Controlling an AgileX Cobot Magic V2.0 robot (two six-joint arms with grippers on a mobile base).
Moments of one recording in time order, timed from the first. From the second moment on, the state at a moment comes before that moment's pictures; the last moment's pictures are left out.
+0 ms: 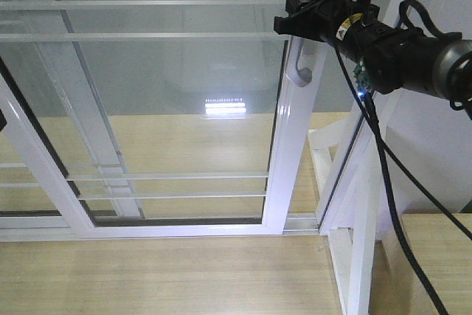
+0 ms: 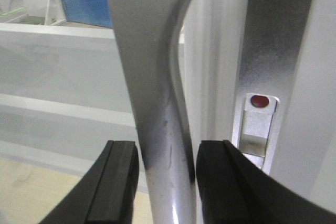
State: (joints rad) left arm -0.01 0.86 -0.46 0.04 -0.08 -0.11; right arm 0.28 1.89 -1.24 -0.18 -0.37 0.23
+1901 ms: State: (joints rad) left arm -0.51 1.98 -1.31 0.28 -0.49 -0.30; right arm 0.29 0.63 -0.54 -0.23 0.40 0.13
